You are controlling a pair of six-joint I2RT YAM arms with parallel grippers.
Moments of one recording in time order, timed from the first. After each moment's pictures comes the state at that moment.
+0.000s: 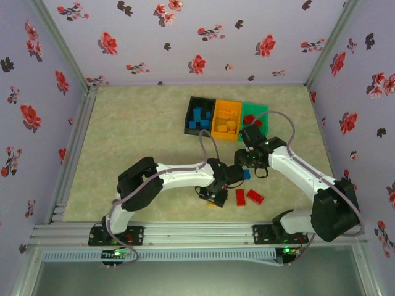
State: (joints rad) left arm -1.24 2.06 1.51 -1.00 0.04 -0.75; right arm 0.48 1.32 0.91 -0.81 0.08 0.49
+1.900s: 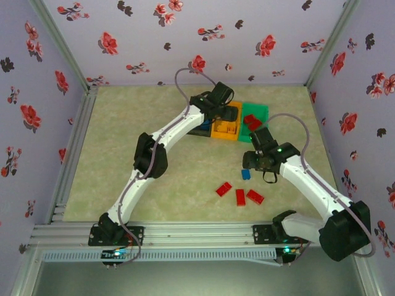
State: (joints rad) left arm -0.78 2.51 2.49 -0.81 -0.06 -0.44; right arm 0.45 1.15 0.88 -0.91 0.13 0.51
